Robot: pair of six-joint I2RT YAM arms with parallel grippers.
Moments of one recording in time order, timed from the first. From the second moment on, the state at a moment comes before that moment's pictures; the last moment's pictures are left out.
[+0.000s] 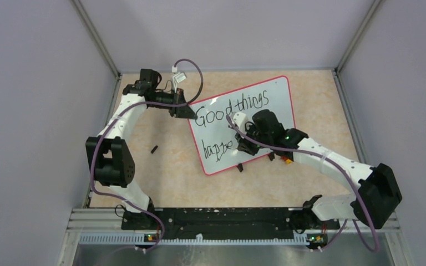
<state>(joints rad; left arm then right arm) -0.10 1.69 1.49 -0.84 1.13 0.26 0.74 1.28 0.94 -0.39 -0.23 -0.25</state>
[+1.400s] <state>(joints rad) -0.10 1.69 1.49 -0.84 1.13 0.26 0.70 1.25 0.97 -0.41 -0.17 -0.28</state>
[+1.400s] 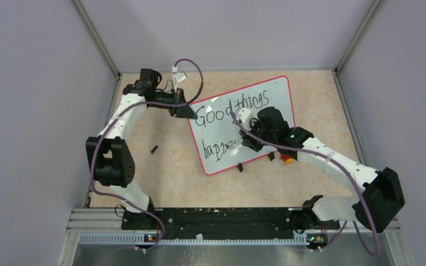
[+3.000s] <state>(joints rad) -0.10 1.70 1.50 -0.85 1.13 0.26 0.66 1.22 0.93 -0.41 -0.19 -0.27</state>
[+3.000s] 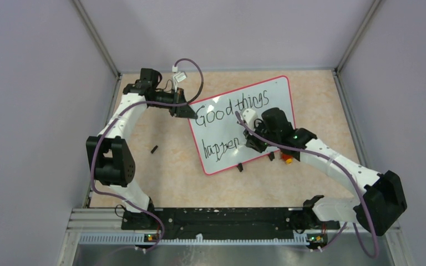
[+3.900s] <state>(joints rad) -0.10 1.70 1.50 -0.85 1.13 0.26 0.65 1.20 0.95 -0.45 -0.16 -0.26</state>
